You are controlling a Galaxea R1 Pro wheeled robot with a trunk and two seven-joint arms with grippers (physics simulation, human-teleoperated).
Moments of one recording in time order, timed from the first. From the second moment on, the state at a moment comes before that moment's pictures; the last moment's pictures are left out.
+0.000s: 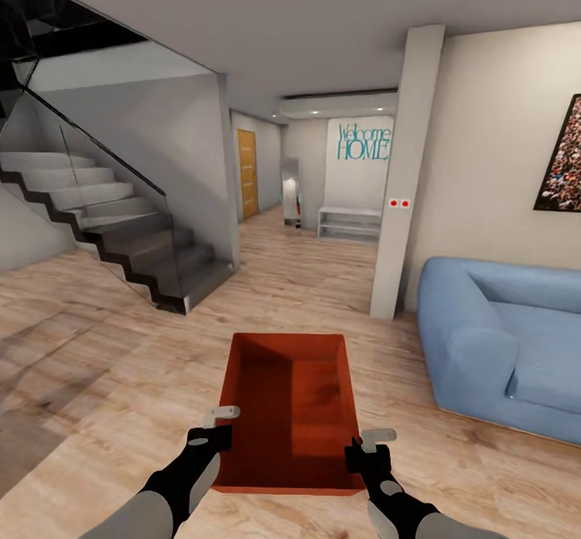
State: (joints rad) left arm -0.61 -0.11 -0.08 -0.35 0.09 0.10 0.26; right arm -0.62 0.09 0.55 -0.07 -0.46 -0.36 -0.14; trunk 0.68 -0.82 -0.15
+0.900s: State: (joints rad) left arm -0.61 -0.11 -0.08 -0.35 0.09 0.10 0.26; right arm -0.62 0.09 0.55 -0.07 -0.46 -0.36 -0.14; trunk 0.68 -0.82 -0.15
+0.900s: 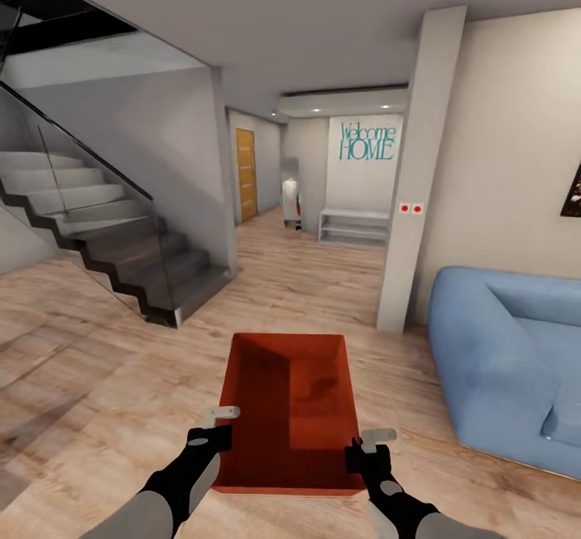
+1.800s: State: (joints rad) left arm -0.61 -0.11 -0.08 -0.35 0.09 0.10 0.26; right arm -0.62 0.09 0.55 -0.07 -0.46 -0.36 -0.14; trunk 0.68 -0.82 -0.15
